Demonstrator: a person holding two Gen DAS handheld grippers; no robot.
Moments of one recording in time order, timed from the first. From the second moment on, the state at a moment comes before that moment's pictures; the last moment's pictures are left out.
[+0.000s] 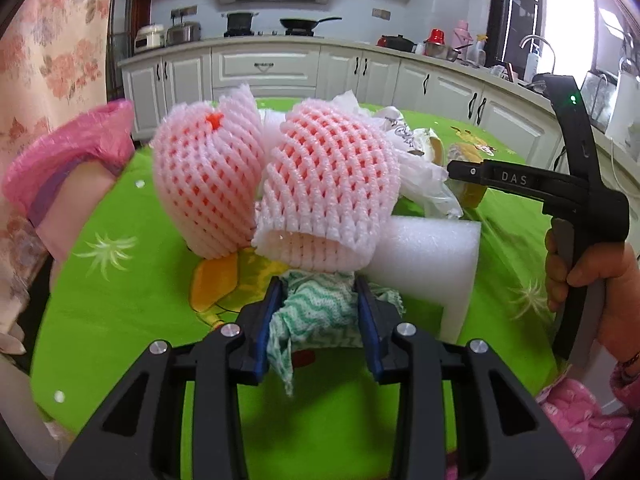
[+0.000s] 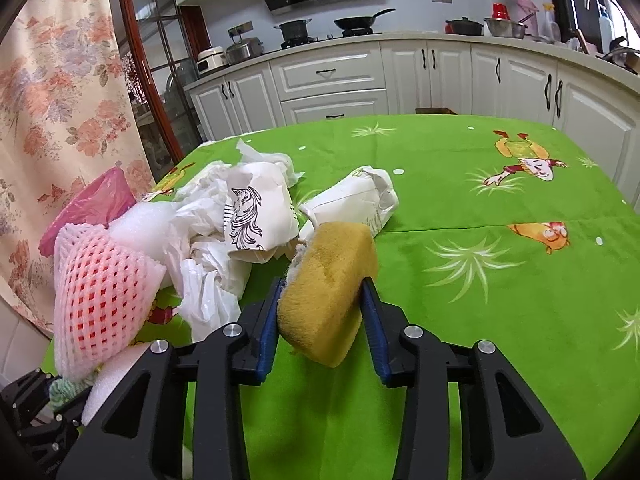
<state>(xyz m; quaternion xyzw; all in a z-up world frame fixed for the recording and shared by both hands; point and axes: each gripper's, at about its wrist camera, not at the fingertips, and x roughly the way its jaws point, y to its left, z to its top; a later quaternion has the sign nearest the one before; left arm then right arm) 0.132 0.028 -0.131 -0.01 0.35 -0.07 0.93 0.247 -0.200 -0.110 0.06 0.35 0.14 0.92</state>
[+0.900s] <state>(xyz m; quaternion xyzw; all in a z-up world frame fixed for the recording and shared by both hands) 0.124 0.063 -0.050 -0.04 0.26 -0.03 0.96 0.204 -0.156 -0.037 0.03 0.29 0.20 0.94</state>
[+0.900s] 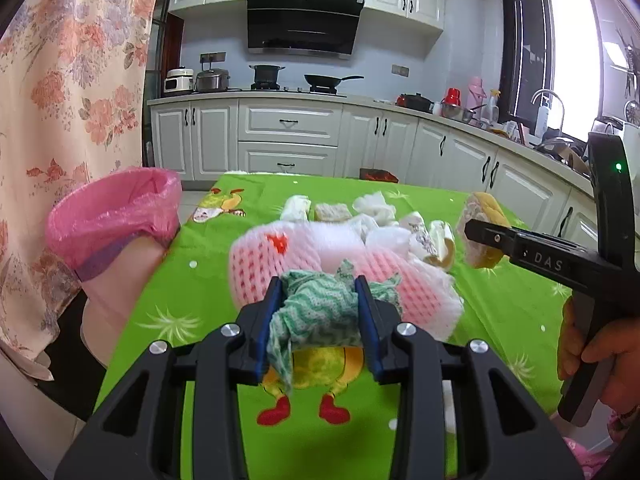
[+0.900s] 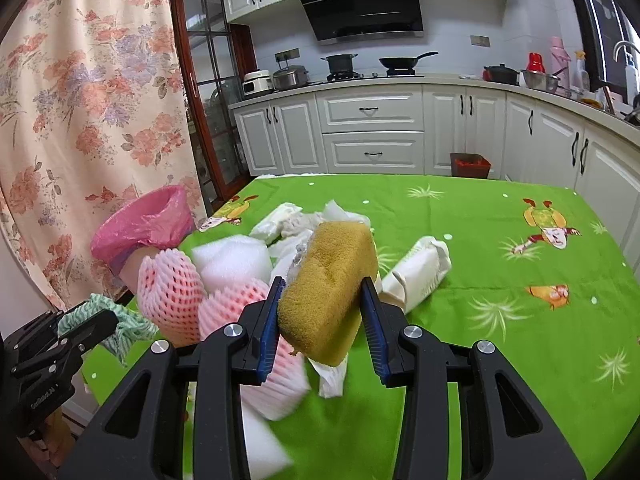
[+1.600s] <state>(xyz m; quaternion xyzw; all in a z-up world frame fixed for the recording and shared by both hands) 0.171 0.174 -0.014 -0.08 0.24 0.08 0.97 0.256 -0.040 -0.011 -0.03 0.29 0.33 0.90</state>
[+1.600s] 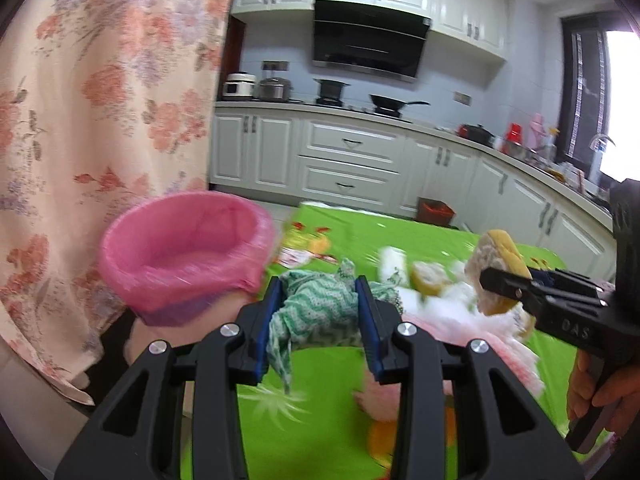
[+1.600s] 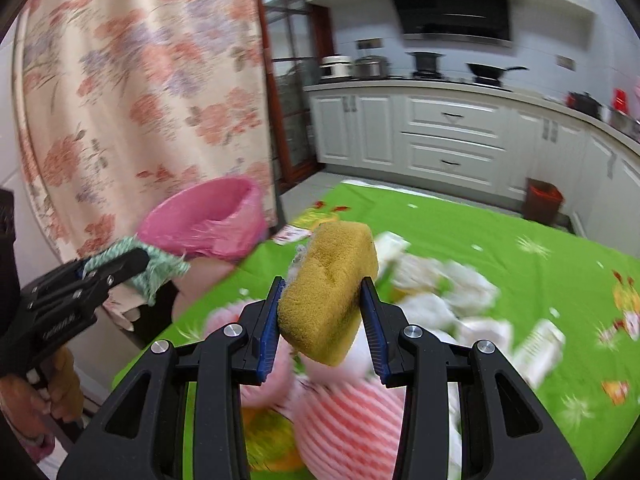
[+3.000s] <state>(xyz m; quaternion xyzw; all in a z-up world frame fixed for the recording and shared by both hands) 0.238 0.373 -0.011 -0.13 0.23 0.27 0.93 0.349 0.189 0.008 -0.20 0.28 0.47 0.81</state>
